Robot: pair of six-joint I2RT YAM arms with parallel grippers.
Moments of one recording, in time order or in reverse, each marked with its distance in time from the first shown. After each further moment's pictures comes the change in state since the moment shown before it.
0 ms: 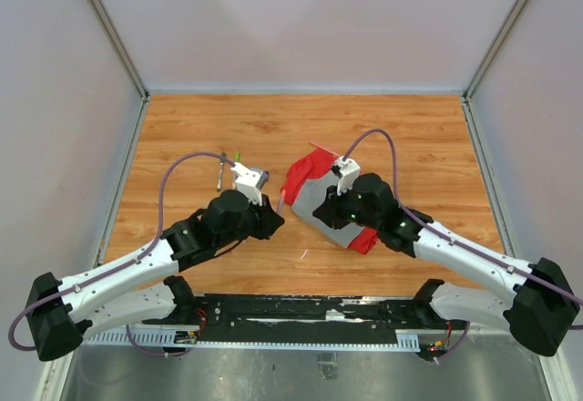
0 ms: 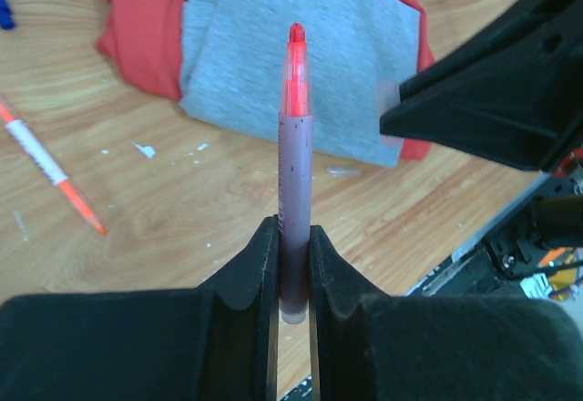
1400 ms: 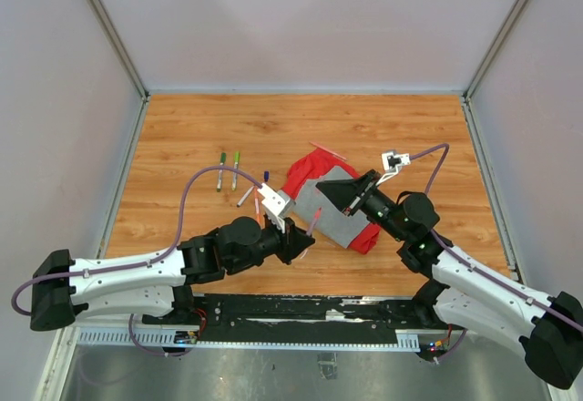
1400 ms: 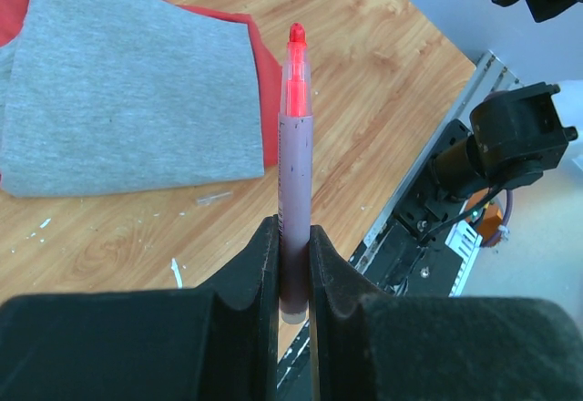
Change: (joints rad) left arm -0.339 0.065 -0.060 0.346 -0.075 0.087; right arm -0.078 -0.265 -0.244 0.644 -0.020 0.412
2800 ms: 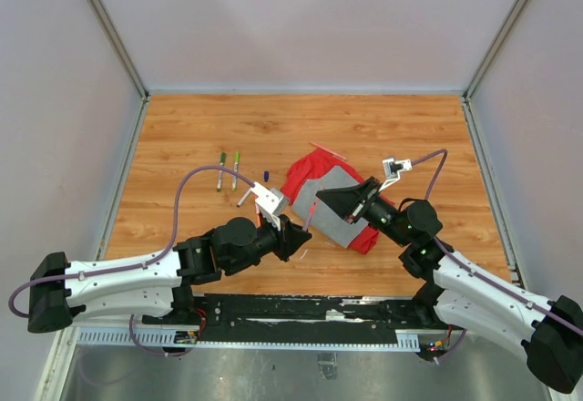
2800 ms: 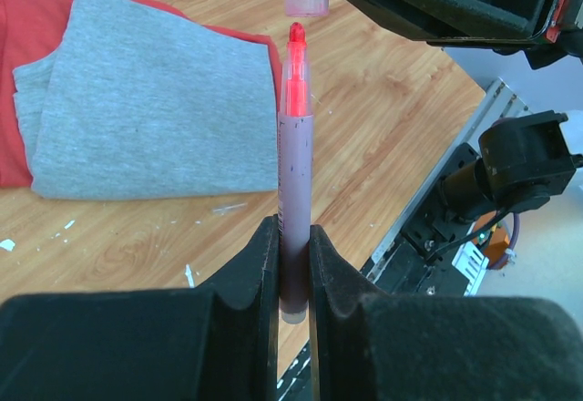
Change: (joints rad) left arm -0.001 -0.036 -0.009 0.000 -0.064 -0.008; right arm 0.000 -0.036 -0.068 0.072 -0.069 0.098
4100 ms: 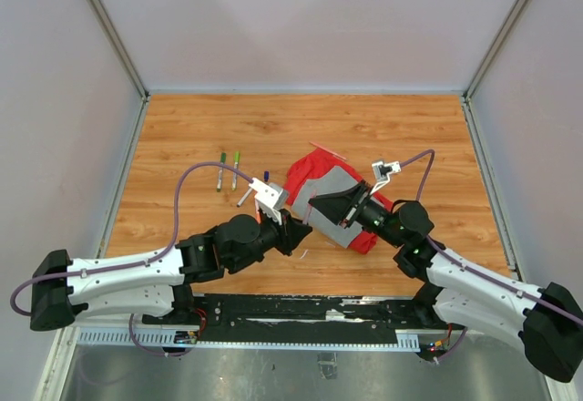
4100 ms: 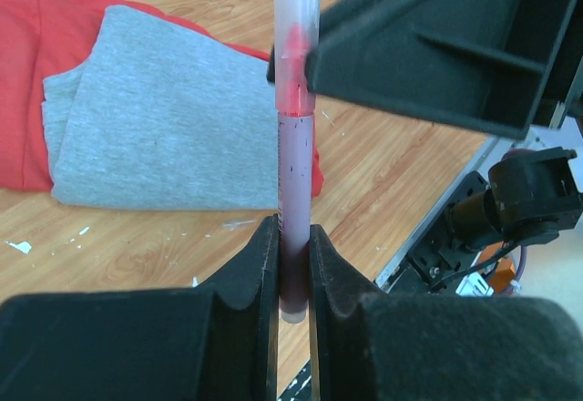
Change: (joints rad) left arm 0.000 0.031 0.037 -0.008 -0.068 -0.024; right arm 0.035 0.082 -0.017 0.084 -0.024 0.019
